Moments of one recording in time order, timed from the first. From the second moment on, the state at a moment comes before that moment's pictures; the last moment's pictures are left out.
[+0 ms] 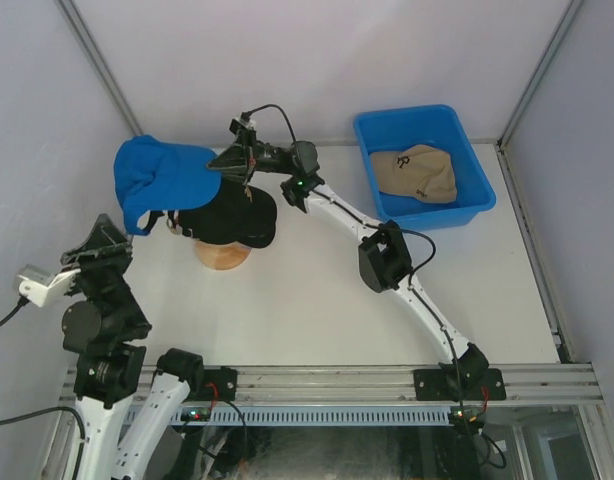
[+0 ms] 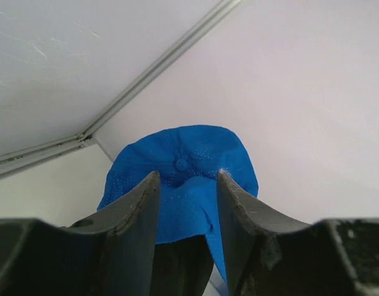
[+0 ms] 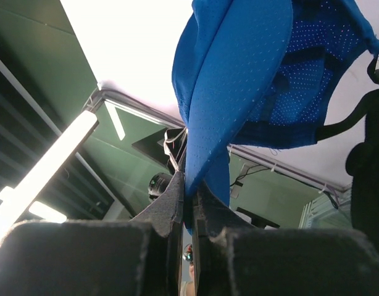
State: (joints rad) left arm -0.26 0.33 0.80 -0.10 -0.81 -0.64; right arm 0.72 2.72 2.61 0.87 -0.92 2.09
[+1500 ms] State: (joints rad) left arm -0.26 0.58 0.75 0.00 -0.92 -0.65; right arm 0.58 2.66 2.13 1.37 -0.92 2.09
